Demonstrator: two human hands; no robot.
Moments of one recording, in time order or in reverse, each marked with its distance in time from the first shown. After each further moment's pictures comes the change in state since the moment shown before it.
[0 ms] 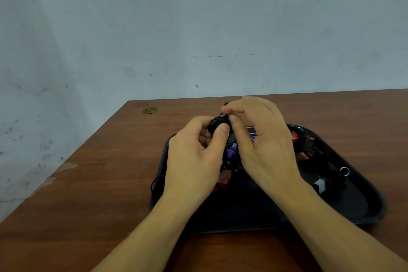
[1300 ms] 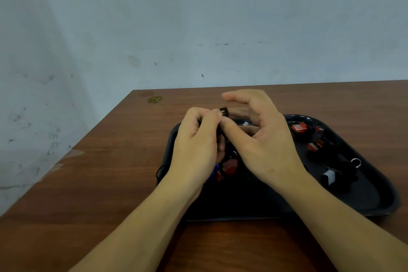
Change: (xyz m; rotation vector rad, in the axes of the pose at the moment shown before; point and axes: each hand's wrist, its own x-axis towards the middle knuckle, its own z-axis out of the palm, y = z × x) left_hand 0.002 0.002 0.001 -0.425 -0.033 -0.360; right_hand -0.007 -0.016 0.003 0.451 -0.182 0.279
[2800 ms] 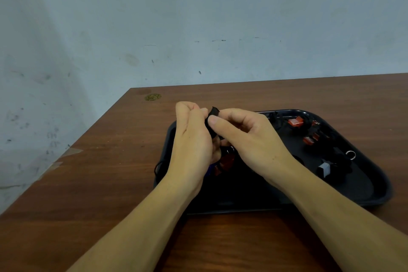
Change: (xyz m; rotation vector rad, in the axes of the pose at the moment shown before) left_hand -0.002 -0.001 0.004 -0.022 0.072 -0.088; right_hand -0.002 0.000 0.001 0.271 -0.204 0.289
